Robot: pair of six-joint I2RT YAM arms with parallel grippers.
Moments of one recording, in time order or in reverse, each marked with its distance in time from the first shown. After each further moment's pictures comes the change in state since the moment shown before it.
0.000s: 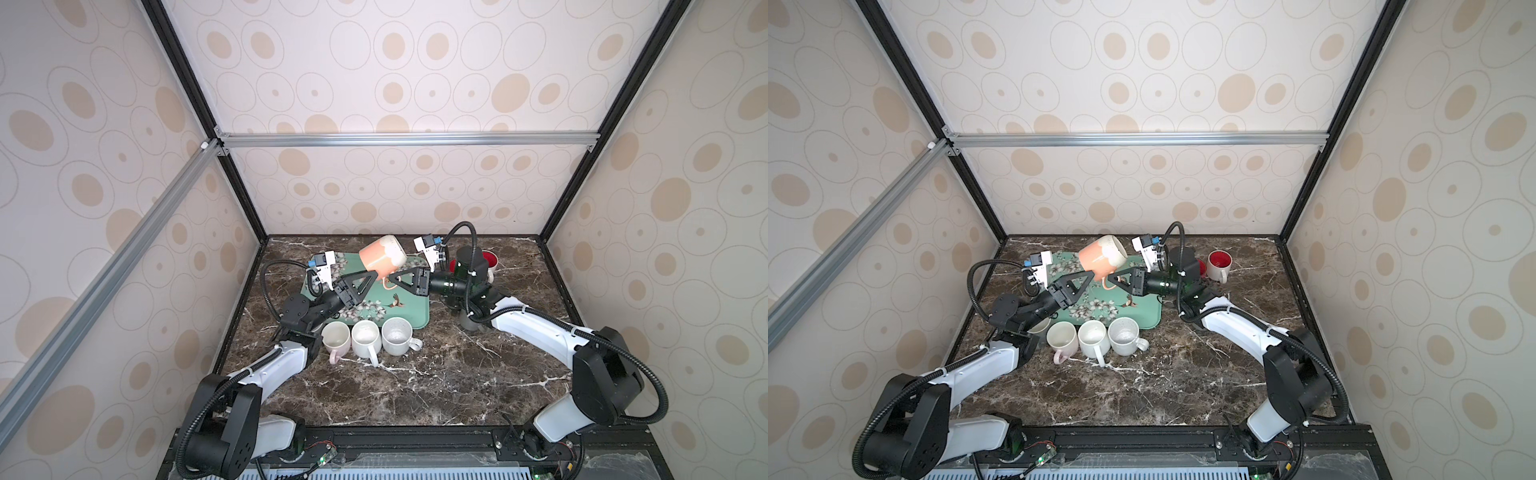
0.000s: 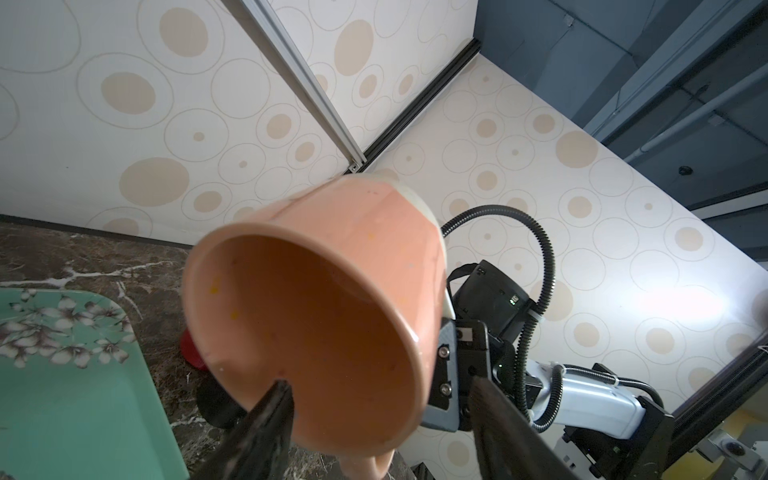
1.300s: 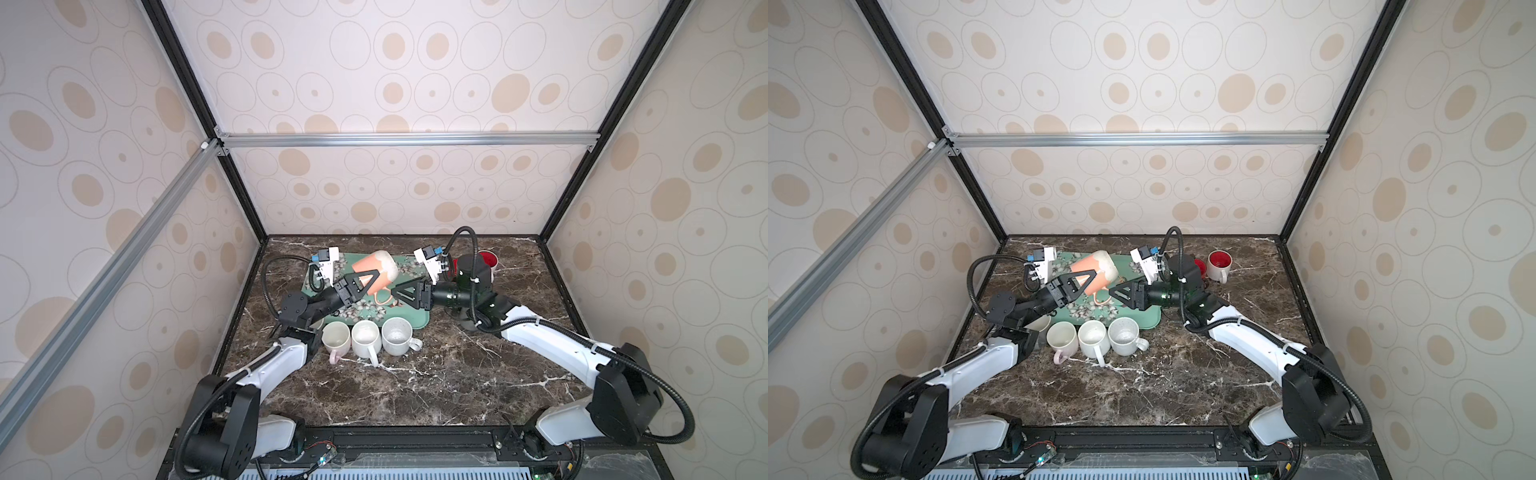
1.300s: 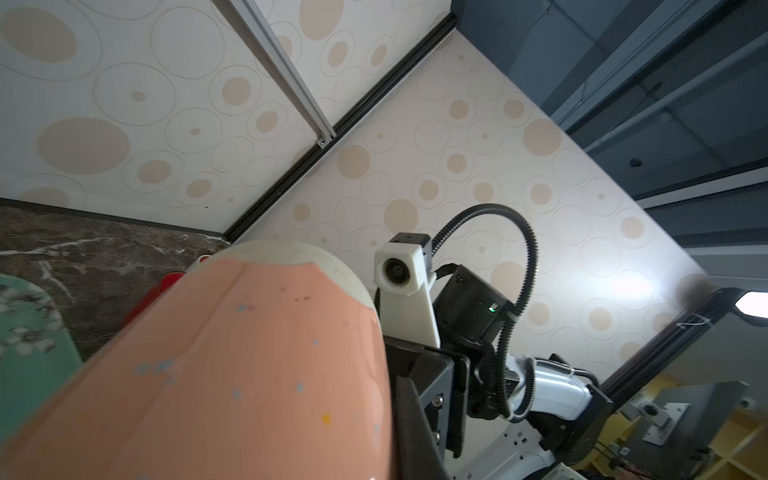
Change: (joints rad) left arm -0.002 -0.049 0.074 -0.157 0.084 0.003; right arm 0.045 -0.151 -0.053 -0.253 0.126 -0.248
